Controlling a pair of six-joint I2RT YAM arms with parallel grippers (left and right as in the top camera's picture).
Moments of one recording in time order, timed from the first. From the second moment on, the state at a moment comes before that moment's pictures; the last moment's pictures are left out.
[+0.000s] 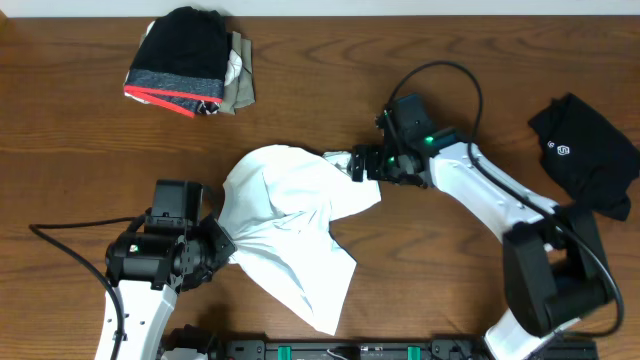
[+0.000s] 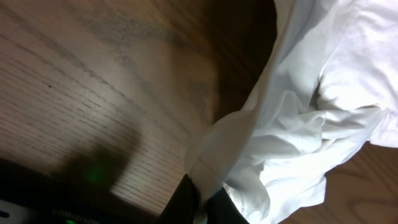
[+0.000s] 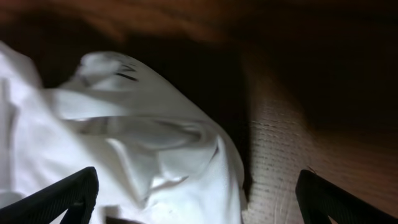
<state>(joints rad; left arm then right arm) -0.09 0.97 0.80 -1.17 0.10 -0.74 0.42 1.83 1.16 -0.54 -0.26 0.46</state>
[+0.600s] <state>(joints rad) -0.09 0.97 0.80 -1.18 0.10 -0.74 0.42 1.89 1.16 -0.51 -0.28 0.44</state>
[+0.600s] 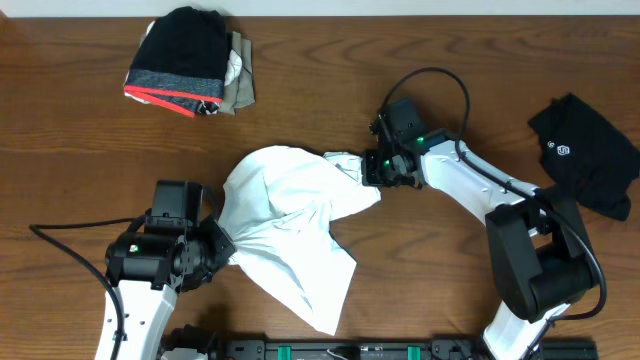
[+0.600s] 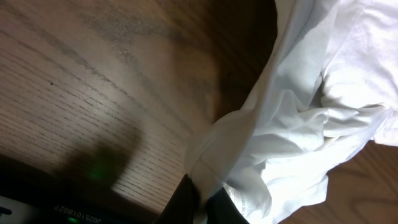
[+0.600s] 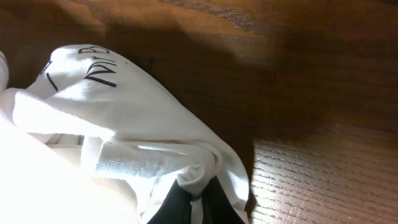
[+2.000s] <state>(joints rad) -0.09 1.16 1.29 -1.33 0.21 -0.63 -0.05 1.33 1.21 -0.91 -0.17 0.35</state>
